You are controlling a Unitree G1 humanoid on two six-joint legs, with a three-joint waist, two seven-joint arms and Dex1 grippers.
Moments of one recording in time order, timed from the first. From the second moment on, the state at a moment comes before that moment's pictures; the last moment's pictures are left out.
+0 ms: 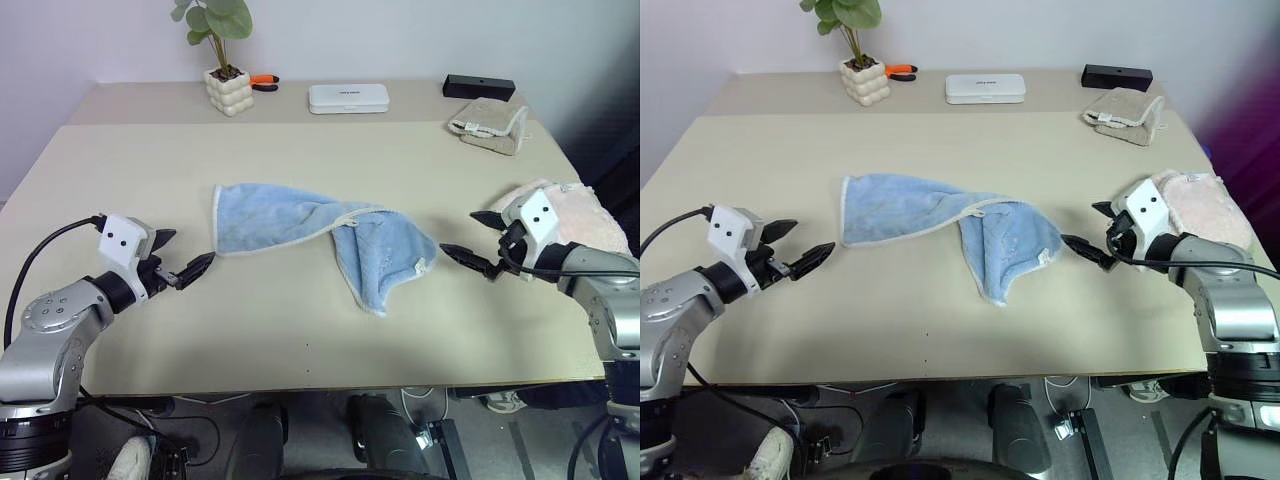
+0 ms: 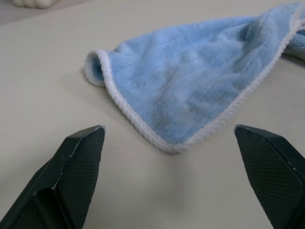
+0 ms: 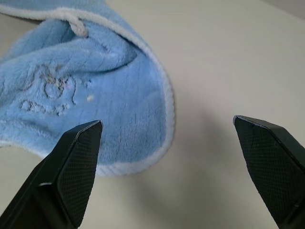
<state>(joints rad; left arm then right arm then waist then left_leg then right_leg) -0.05 0.67 0.32 -0.28 -0.44 0.54 -0.66 -0.27 -0.79 -0.19 -0.02 0.32 0.43 0.87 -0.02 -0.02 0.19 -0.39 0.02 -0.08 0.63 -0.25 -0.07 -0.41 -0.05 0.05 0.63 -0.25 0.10</state>
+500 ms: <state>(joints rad) -0.07 0.69 0.13 -0.35 -0.39 0.52 -0.71 -0.28 -0.71 -0.12 -0.06 0.32 0.45 0.82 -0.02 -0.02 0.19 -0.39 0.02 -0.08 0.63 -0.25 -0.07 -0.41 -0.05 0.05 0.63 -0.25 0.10</state>
